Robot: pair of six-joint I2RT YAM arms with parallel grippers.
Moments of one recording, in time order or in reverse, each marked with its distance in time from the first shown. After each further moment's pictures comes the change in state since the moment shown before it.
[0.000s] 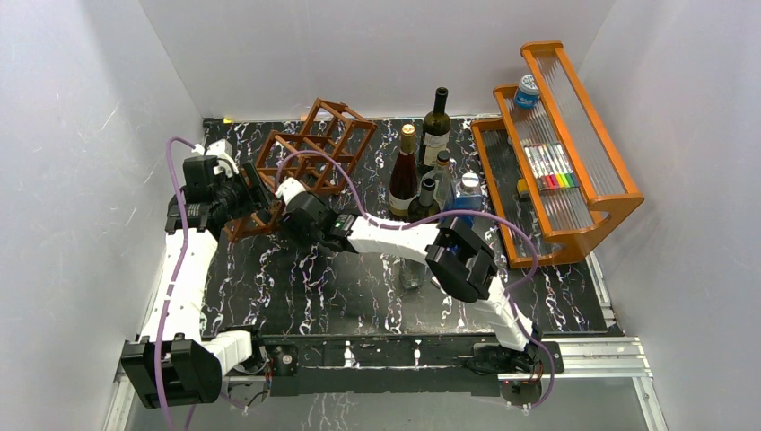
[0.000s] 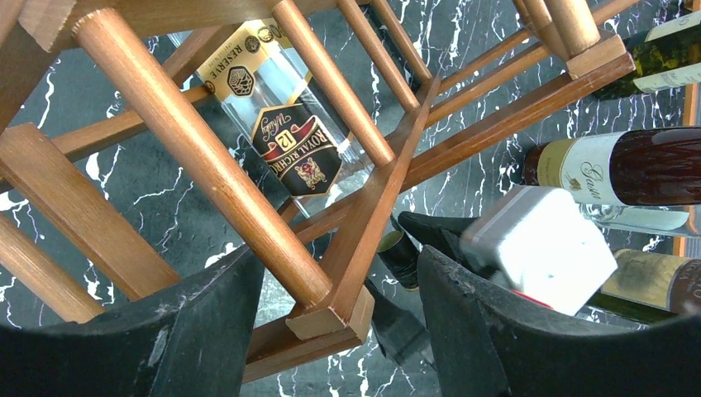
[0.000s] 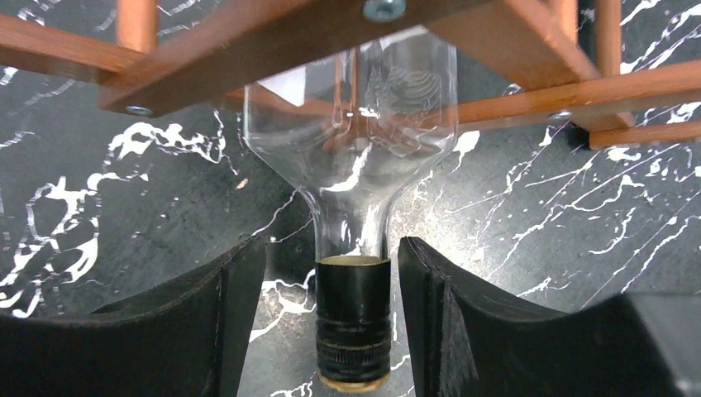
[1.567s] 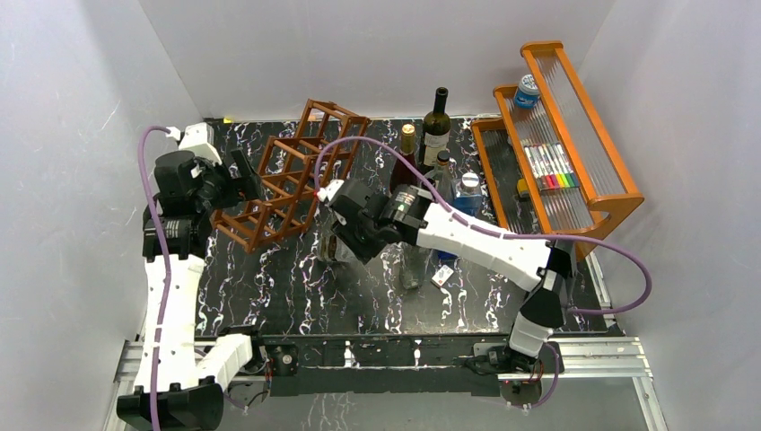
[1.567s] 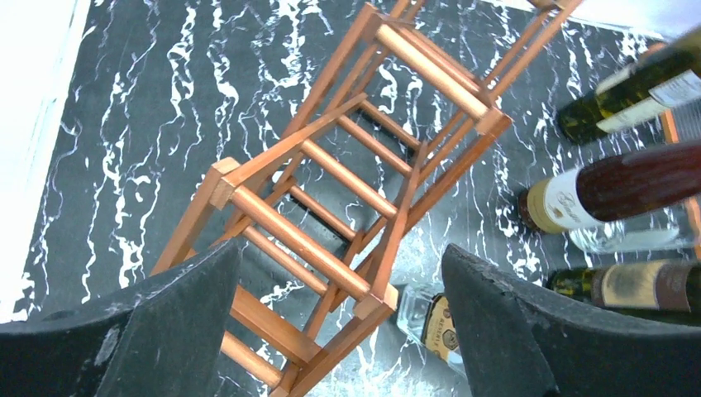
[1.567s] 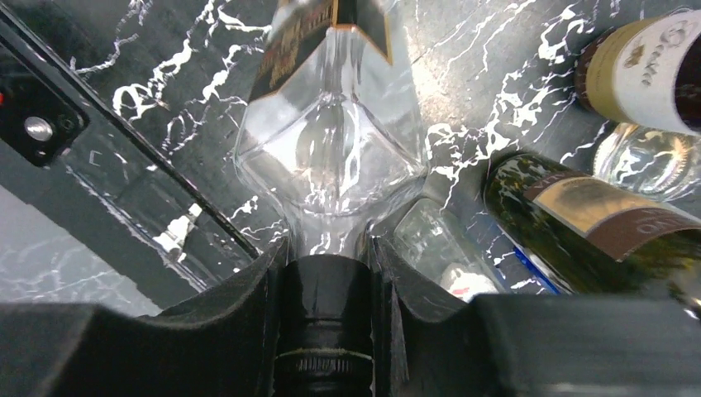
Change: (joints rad) left arm -0.005 -0.136 0.153 -0.059 -0.097 0.125; right arm 0.030 -0.509 -0.093 -0.772 -0.113 0.061
